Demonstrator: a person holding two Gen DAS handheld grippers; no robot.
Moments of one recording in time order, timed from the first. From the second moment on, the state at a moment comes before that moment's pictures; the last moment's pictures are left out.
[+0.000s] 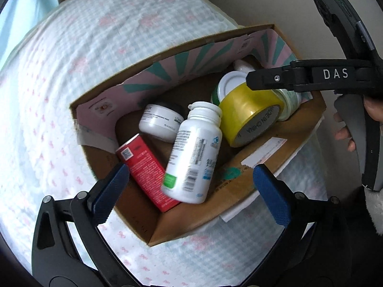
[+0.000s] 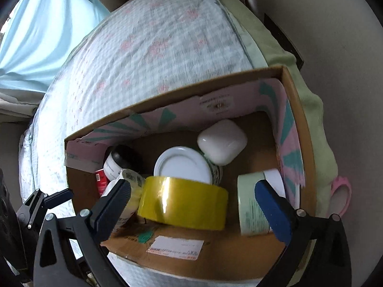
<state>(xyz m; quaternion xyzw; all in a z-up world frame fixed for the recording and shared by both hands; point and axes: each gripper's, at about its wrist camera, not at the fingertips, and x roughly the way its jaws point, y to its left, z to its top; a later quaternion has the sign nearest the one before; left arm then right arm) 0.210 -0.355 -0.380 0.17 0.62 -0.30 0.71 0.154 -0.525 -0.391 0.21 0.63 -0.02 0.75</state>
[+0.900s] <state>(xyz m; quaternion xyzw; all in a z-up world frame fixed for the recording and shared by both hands) 0.164 -0.216 -0.206 0.09 0.54 -0.25 0.80 0.092 -0.398 -0.217 0.16 0.54 0.00 0.82</state>
